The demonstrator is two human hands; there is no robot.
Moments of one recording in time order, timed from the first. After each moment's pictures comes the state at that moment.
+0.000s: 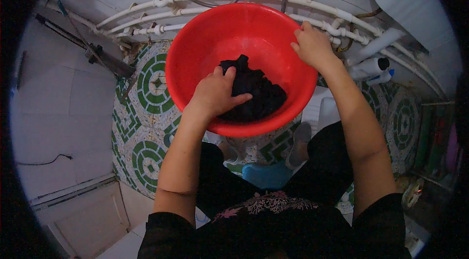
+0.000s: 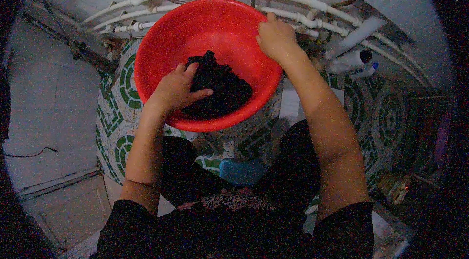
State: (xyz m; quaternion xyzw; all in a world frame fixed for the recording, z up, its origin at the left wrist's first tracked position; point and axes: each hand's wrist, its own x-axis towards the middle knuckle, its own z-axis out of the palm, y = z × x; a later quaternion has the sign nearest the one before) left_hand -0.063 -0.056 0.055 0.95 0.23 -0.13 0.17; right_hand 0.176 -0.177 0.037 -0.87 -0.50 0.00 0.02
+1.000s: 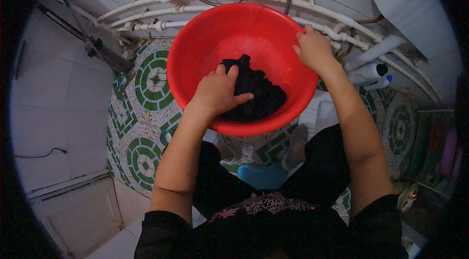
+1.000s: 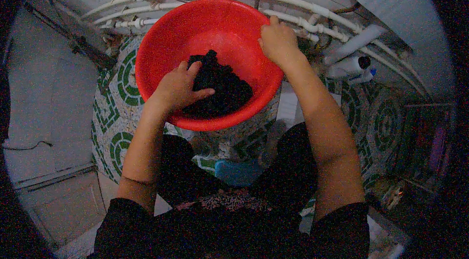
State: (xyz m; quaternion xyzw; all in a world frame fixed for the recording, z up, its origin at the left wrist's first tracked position) left_hand -0.068 -0.058 0.048 0.96 0.23 -0.07 0.15; right_hand 0.172 -0.174 0.036 -0.87 -0.50 -0.01 0.00
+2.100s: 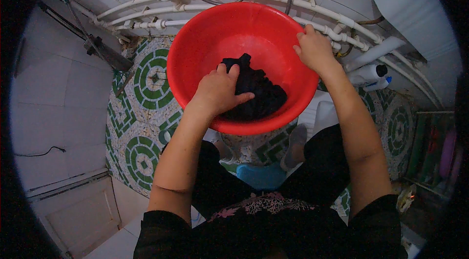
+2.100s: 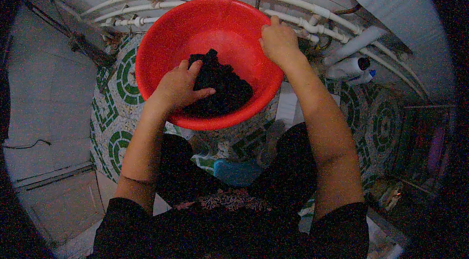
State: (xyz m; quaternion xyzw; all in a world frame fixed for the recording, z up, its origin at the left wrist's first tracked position) left_hand -0.066 -0.058 0.050 0.96 0.23 -0.09 0.15; right_hand 0.174 -0.174 0.033 -0.86 -0.51 -0.02 -0.01
